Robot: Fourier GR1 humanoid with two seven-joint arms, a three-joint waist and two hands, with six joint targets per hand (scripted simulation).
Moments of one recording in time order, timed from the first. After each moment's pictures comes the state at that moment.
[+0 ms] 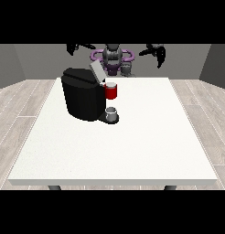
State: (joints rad) left arm -0.47 0.02 0.34 -0.78 -0.32 -0.33 -0.25; right arm -0.24 -0.14 -0.08 -1.29 0.09 -0.02 0.00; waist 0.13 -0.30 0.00
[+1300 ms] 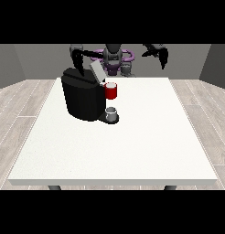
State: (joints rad) left arm -0.29 0.04 0.17 -1.32 -0.12 -0.29 -0.10; right arm -0.58 -0.17 -0.18 -1.09 -0.05 0.01 0.09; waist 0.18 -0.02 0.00
